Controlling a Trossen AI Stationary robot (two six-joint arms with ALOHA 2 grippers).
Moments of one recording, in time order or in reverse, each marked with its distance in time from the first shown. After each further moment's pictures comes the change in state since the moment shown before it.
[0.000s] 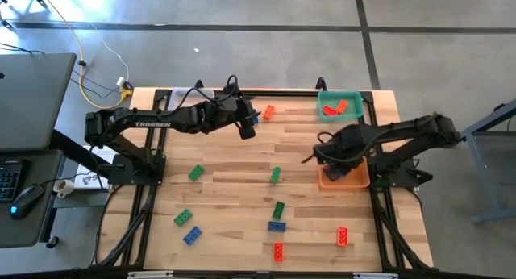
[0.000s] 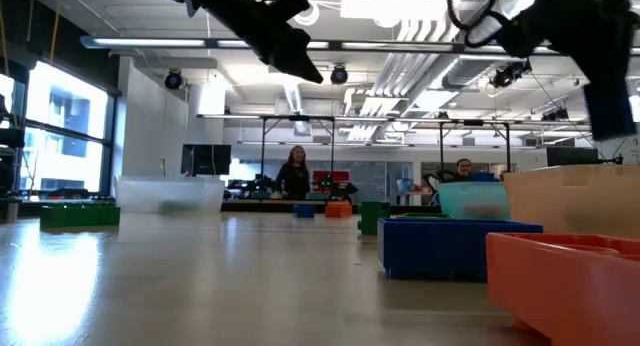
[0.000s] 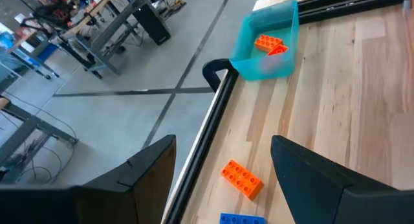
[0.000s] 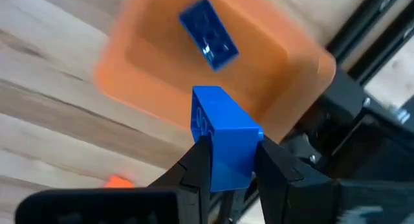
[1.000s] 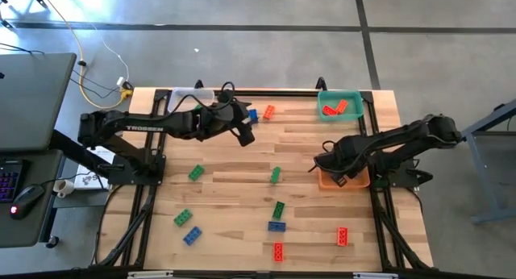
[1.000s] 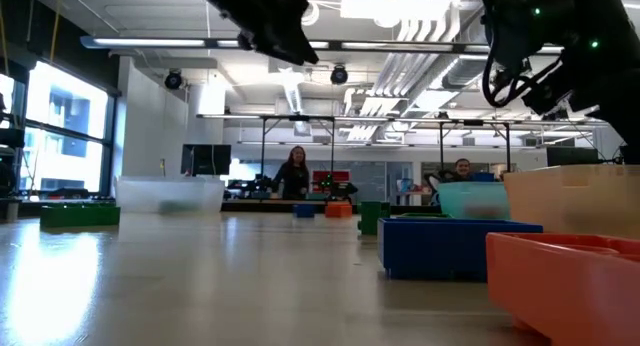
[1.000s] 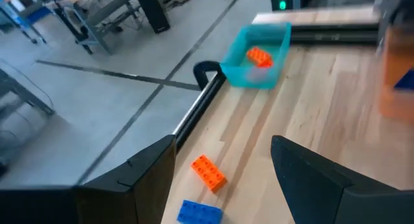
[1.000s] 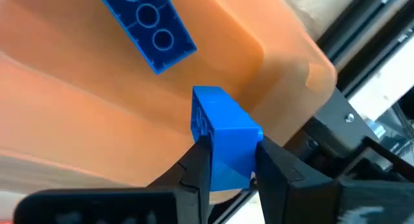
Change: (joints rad) left arm -0.098 -0.069 0.000 -0.092 -0.087 -0.267; right arm 0.003 -0.008 -0.308 0.142 0.039 -0.092
